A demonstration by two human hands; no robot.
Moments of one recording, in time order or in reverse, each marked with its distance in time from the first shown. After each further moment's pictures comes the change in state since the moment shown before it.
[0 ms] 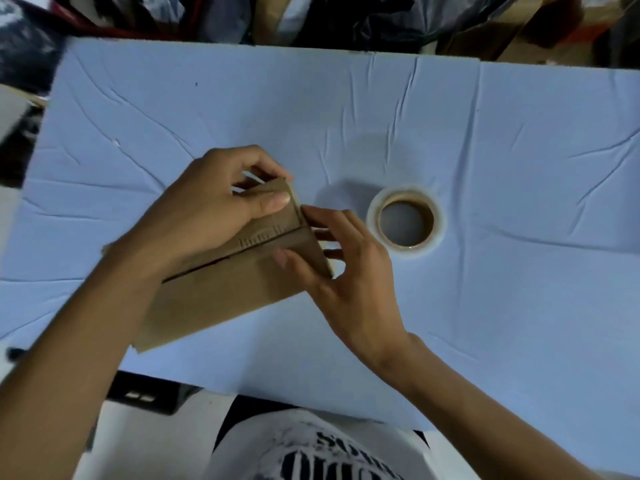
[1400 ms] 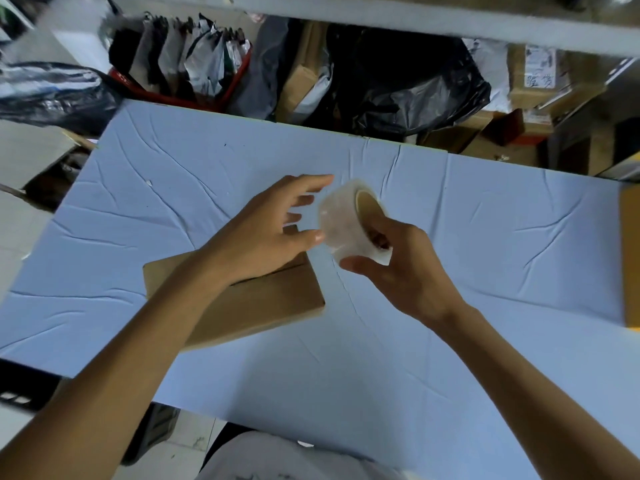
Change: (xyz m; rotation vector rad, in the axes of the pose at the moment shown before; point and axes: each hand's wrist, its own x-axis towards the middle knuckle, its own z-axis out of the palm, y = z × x) left_hand -0.019 0.039 0.001 -0.120 -0.032 0.218; right_hand 0.041 -0.041 -0.084 -0.290 -0.205 -0.068
